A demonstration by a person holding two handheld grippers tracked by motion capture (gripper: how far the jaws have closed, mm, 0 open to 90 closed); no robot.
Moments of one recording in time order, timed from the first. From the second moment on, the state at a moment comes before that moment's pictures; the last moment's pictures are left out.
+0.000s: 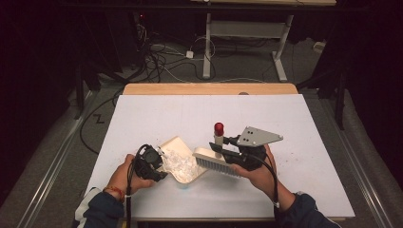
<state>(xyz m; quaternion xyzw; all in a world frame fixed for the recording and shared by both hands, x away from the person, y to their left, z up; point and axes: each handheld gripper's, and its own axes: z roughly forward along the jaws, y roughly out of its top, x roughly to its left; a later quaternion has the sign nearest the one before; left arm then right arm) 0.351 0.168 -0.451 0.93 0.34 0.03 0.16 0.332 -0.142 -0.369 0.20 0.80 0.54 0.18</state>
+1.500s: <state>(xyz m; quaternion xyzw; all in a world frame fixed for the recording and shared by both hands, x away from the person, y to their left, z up) 0.359 0.192 -0.451 0.89 0.41 0.06 0.20 0.307 -0.225 -0.343 0.22 0.79 0.54 0.19</state>
